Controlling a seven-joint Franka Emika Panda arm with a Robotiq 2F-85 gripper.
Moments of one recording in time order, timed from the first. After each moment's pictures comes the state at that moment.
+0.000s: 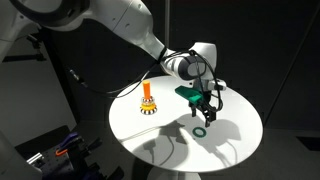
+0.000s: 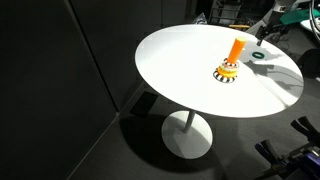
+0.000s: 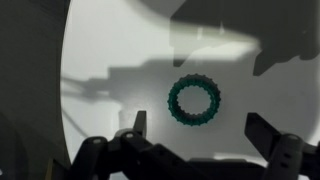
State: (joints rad) arm -0.20 0.74 -0.21 -1.56 -0.01 2.27 0.00
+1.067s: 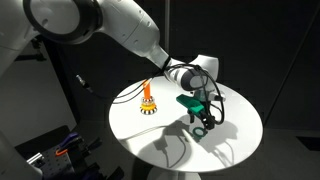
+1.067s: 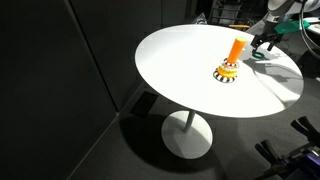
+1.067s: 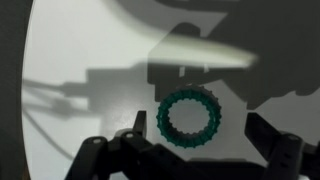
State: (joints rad) arm -0.27 0.84 -0.14 -1.49 0.01 2.26 -0.07
